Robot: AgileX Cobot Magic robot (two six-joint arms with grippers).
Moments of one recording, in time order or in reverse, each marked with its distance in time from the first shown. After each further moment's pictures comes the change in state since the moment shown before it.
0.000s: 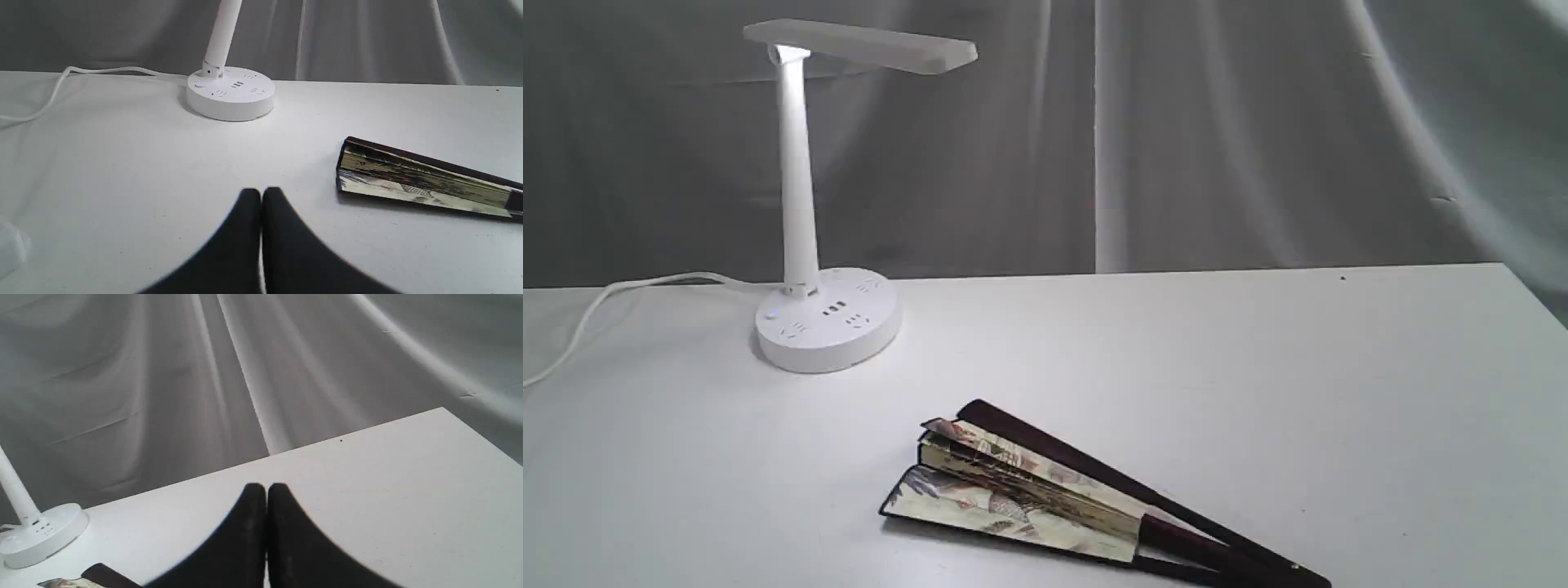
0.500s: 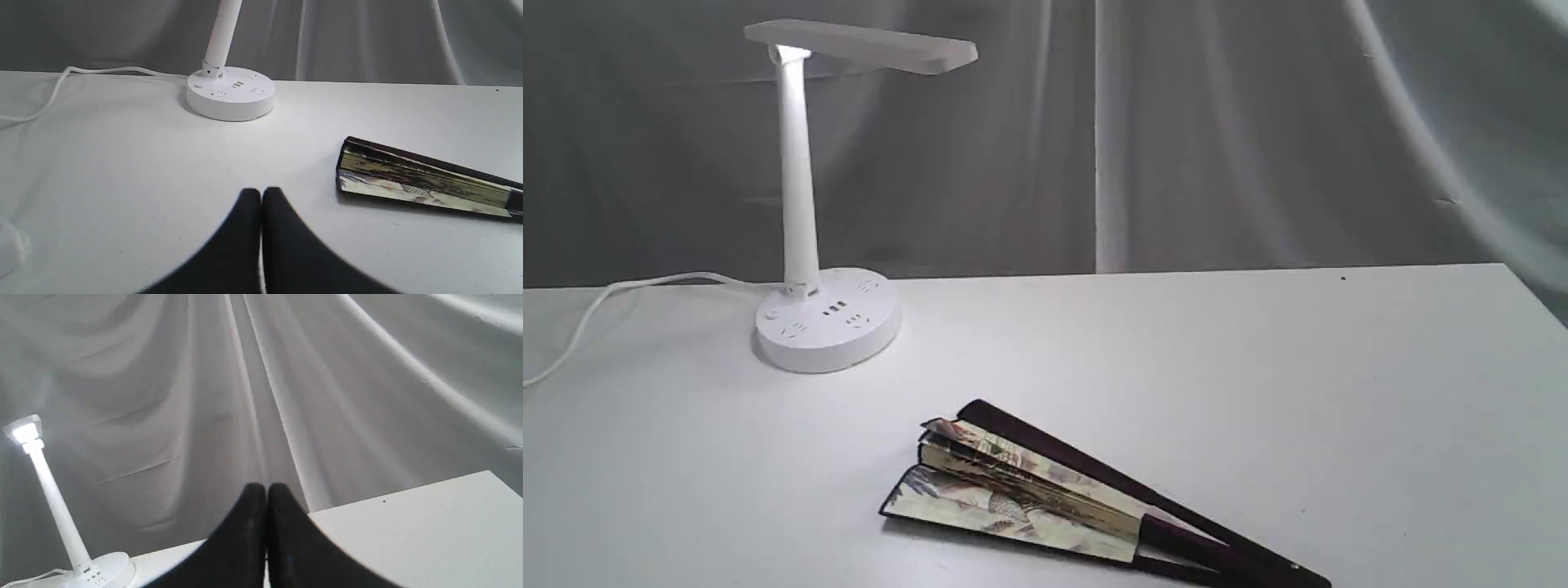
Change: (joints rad) left arm 0.000 0.000 0.000 0.000 0.000 0.000; right arm 0.028 0.056 -0.166 0.021 0.024 0.000
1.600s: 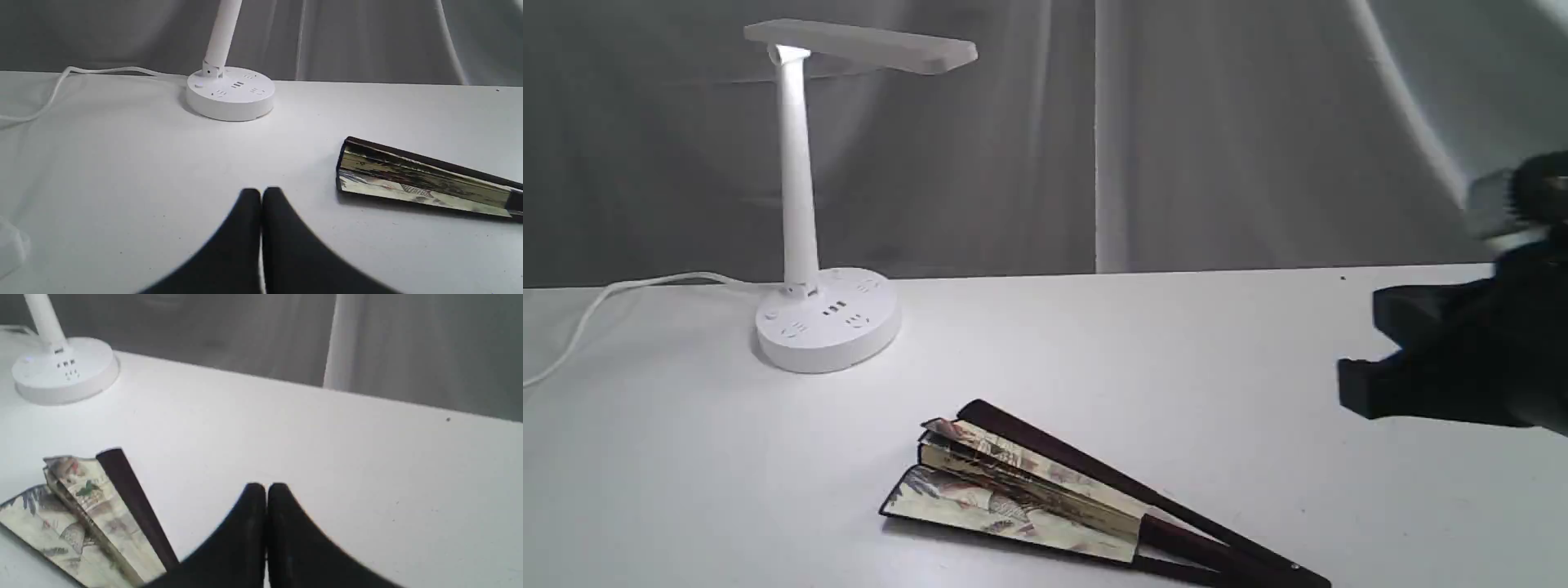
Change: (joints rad) left arm 0.000 0.000 0.000 0.000 0.000 0.000; right arm 0.291 1.107 -0.471 -0.254 -0.127 -0.106
